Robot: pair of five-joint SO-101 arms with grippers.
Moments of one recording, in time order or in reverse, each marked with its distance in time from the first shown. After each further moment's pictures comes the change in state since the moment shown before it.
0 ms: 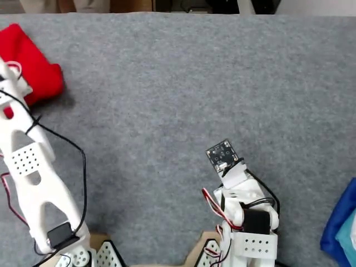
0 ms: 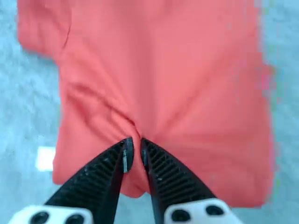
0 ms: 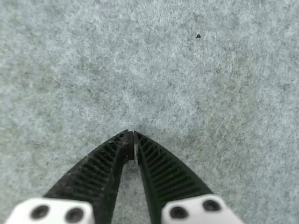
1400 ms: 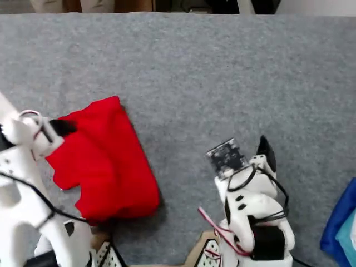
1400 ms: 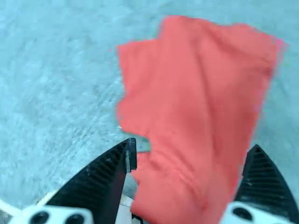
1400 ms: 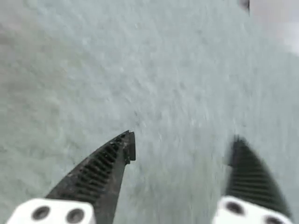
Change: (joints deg) left arm 2.3 -100.2 107.5 2.4 6.5; right arm -8.9 0.0 -24.9 -0.6 -0.1
